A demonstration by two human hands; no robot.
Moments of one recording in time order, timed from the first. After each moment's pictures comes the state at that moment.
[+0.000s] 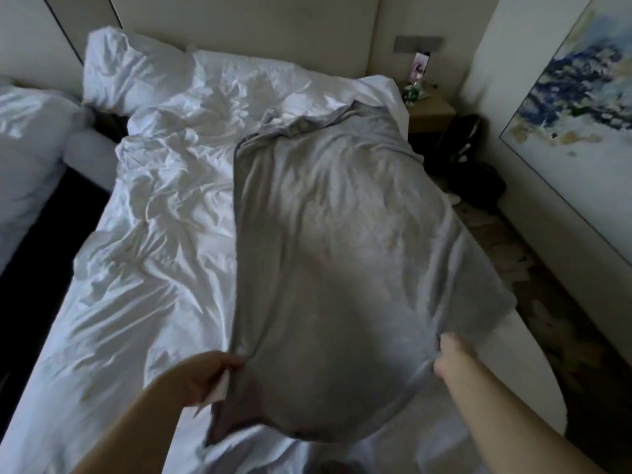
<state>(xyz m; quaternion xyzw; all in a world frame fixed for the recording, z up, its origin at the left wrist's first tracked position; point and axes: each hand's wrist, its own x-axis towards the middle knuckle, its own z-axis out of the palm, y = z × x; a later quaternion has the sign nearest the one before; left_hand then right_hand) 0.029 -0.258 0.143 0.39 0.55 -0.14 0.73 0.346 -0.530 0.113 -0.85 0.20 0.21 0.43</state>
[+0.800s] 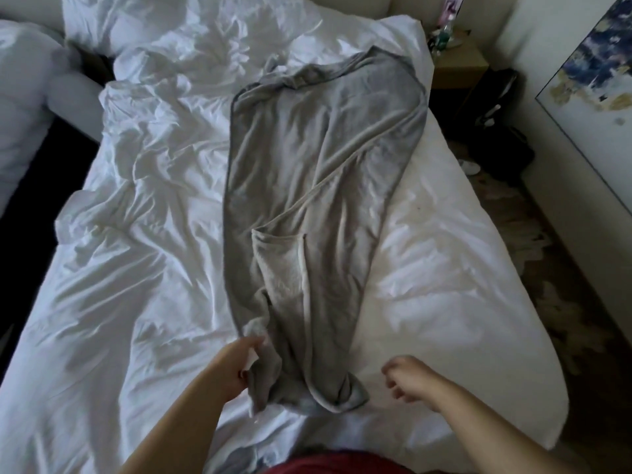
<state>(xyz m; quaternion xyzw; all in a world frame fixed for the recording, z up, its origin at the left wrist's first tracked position) 0.077 -0.302 0.074 0.30 0.62 -0.02 0.72 0.289 -0.531 0.093 -0.83 -0.09 0.54 0.13</state>
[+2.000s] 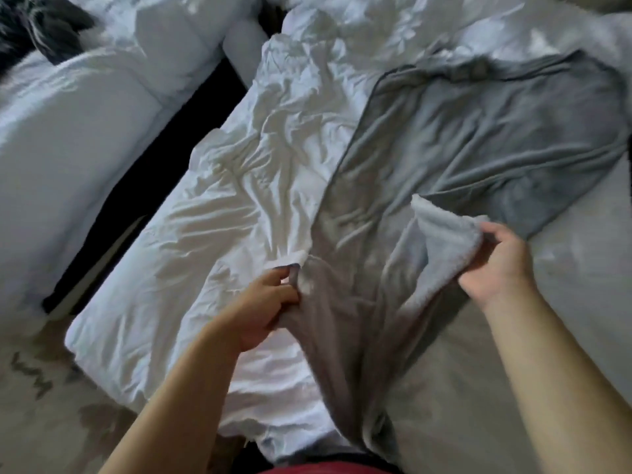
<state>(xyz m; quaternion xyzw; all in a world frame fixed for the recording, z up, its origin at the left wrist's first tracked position) 0.078 -0.266 0.185 0.39 0.52 0.17 0.74 0.369 -0.303 0.205 -0.49 0.04 0.49 0.72</state>
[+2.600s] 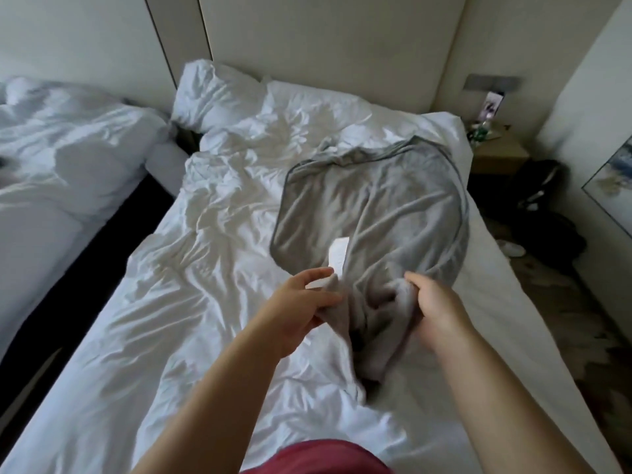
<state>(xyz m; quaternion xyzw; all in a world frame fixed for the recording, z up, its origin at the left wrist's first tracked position) 0.170 -0.285 0.278 0.46 0.39 0.16 0.78 0.329 -0.381 0.273 -0.64 0.06 0.40 0.66</state>
